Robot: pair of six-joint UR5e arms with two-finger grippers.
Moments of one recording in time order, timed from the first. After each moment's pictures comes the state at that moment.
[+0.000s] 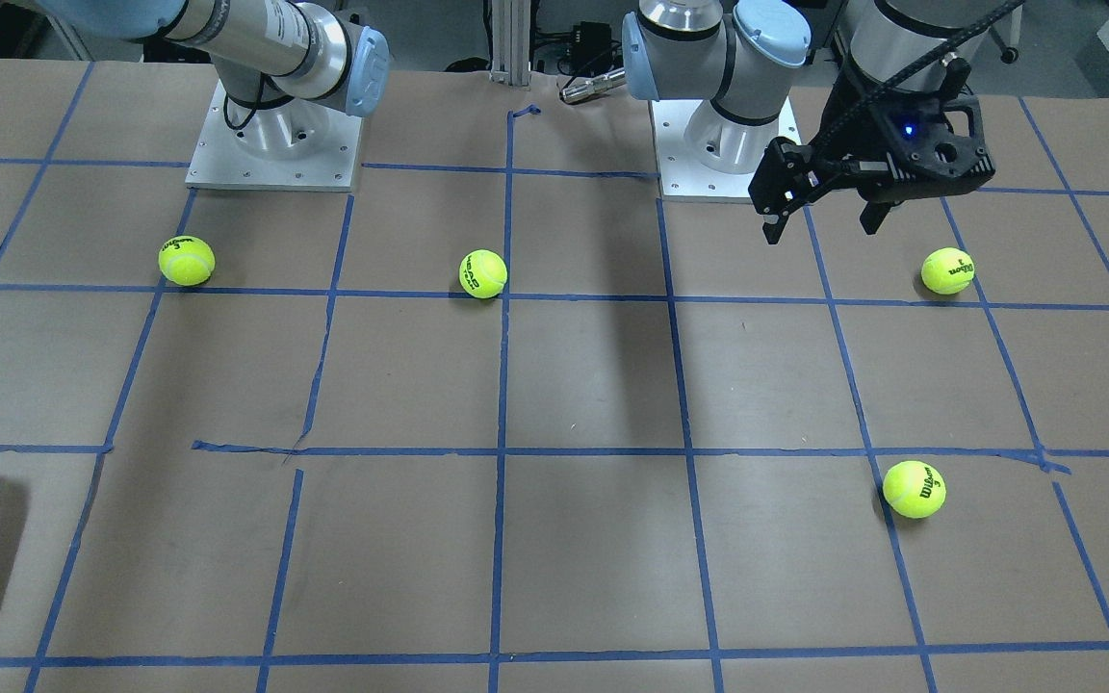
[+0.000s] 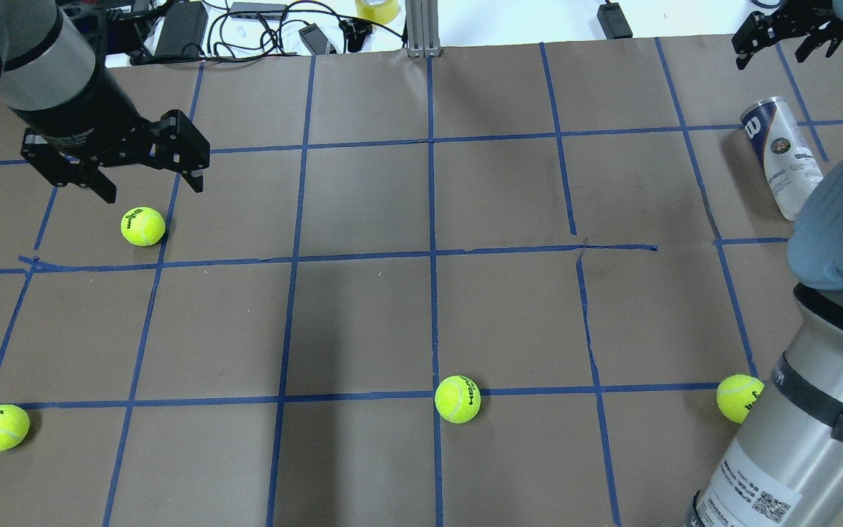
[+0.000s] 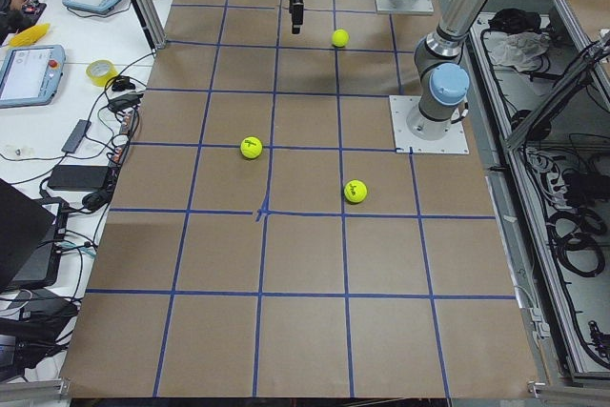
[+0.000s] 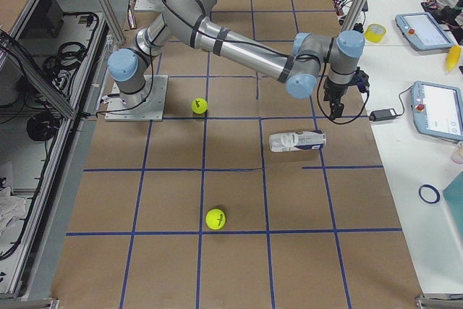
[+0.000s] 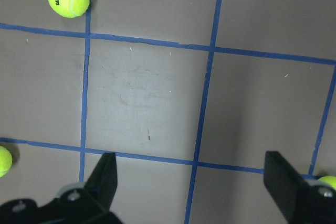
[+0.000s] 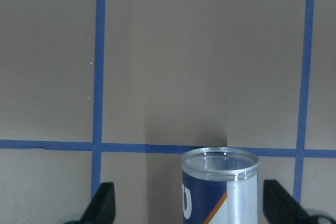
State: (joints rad) left arm -1.51 -1.48 -1.63 -1.56 1.62 -0.06; right arm 1.17 -0.79 1.00 -1.91 -1.57 -0.47
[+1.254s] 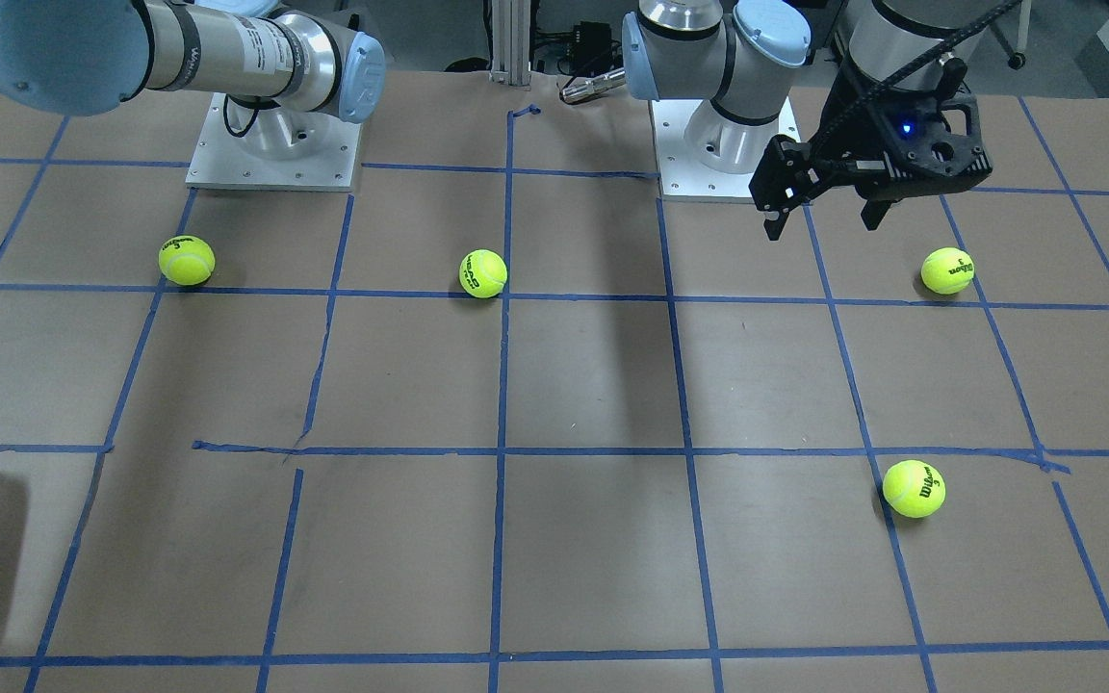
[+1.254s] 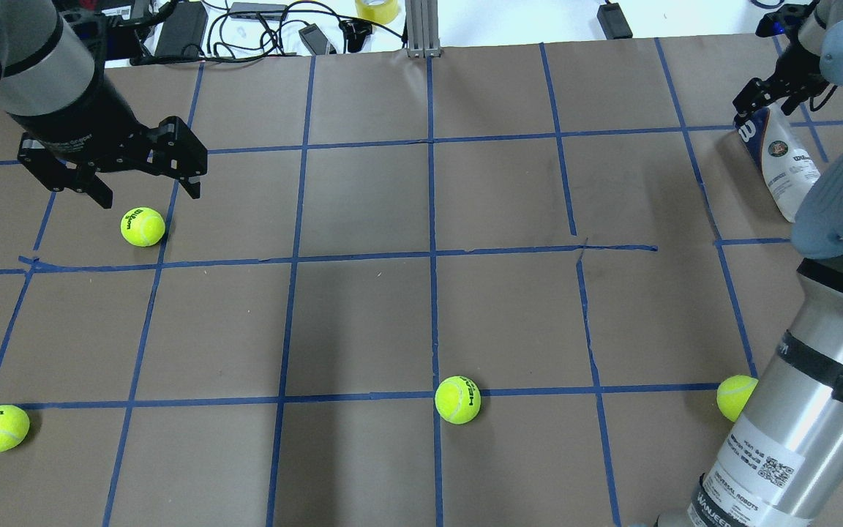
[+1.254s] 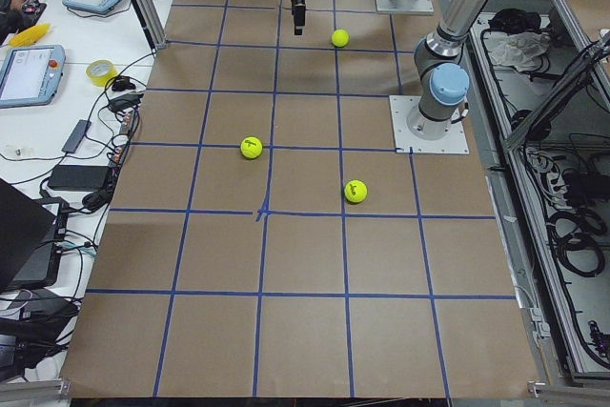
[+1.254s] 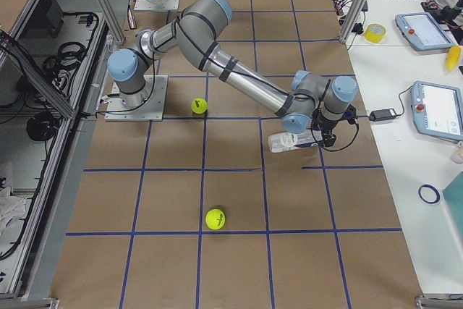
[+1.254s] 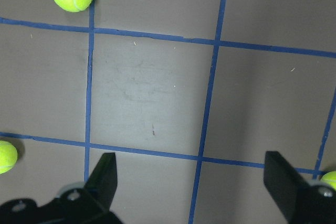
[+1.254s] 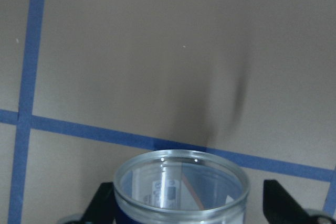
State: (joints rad) left arm -1.51 -1.48 -1.63 -1.56 1.63 -0.06; right arm 1.12 -0.69 1.02 -1.93 -1.57 -0.65
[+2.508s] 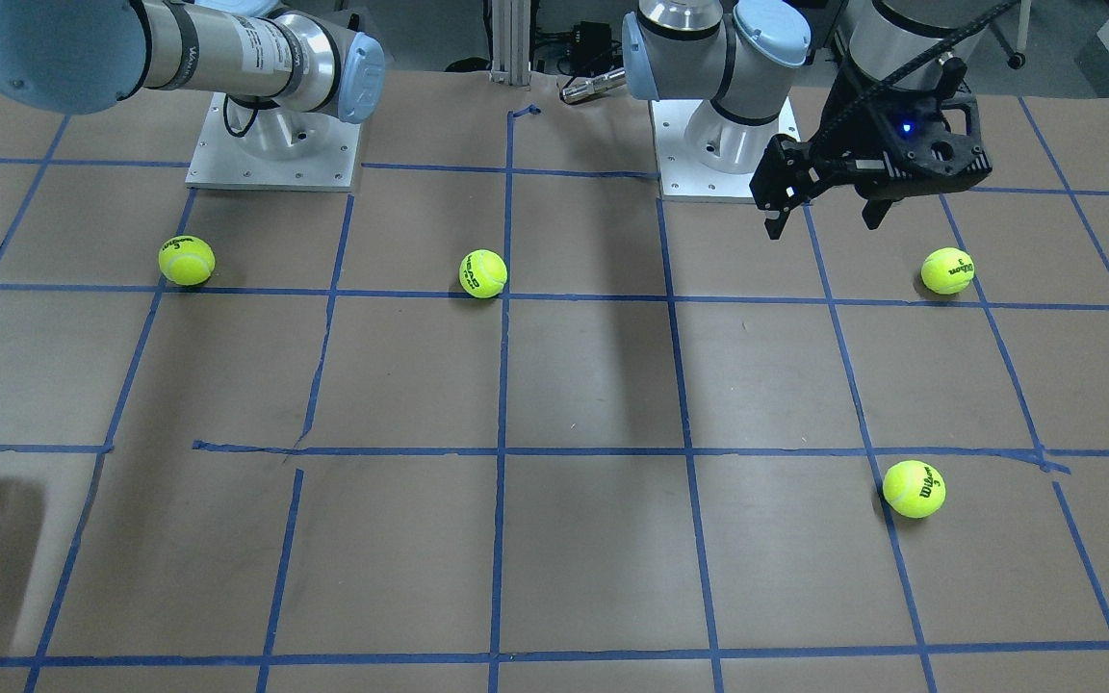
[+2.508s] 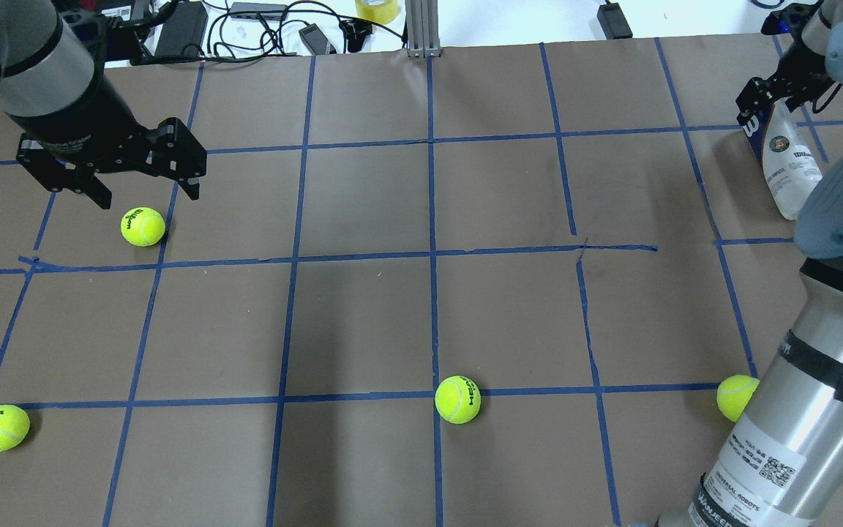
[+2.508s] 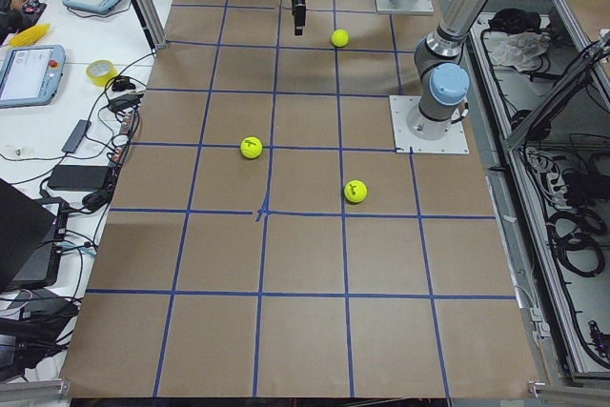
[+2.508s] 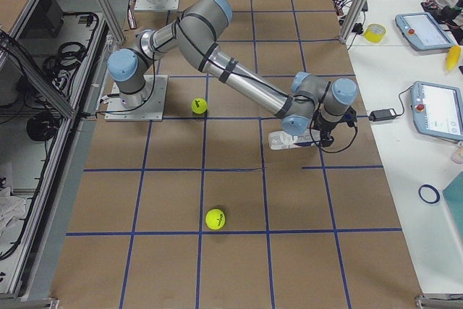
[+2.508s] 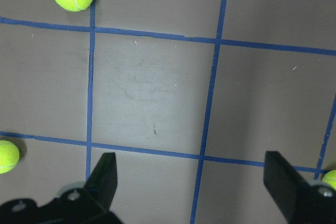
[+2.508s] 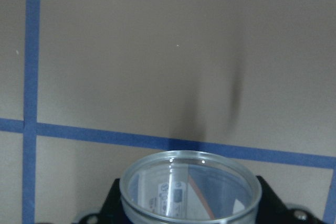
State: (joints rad) left arm -1.51 -1.48 -1.63 -1.57 1.64 -0.05; right arm 1.12 -0.71 1.02 -1.91 -1.55 -0.58
